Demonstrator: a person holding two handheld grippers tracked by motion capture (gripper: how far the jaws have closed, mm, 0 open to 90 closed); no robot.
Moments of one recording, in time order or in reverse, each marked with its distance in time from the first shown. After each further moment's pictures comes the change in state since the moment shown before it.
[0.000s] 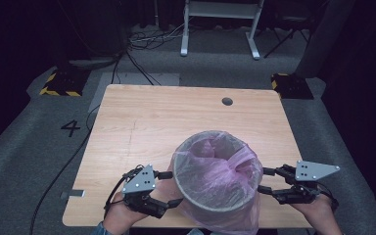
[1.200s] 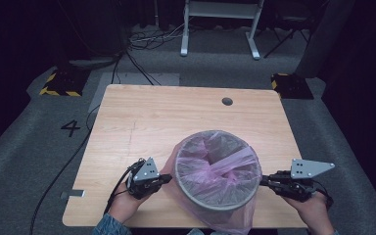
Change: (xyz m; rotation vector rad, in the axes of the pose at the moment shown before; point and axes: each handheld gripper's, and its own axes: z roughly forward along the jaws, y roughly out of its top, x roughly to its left) left arm 0.038 -0.035 0.023 0.174 0.154 -0.026; right arm 0.001 0.003 0.010 0.024 0.033 0.034
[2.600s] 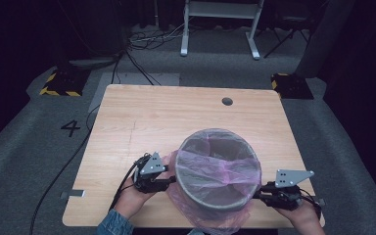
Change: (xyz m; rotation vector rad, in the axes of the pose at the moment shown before) left arm 0.008 0.013 0.016 -0.016 0.013 -0.003; right arm 0.005 -0.035 0.028 0.143 0.003 0.067
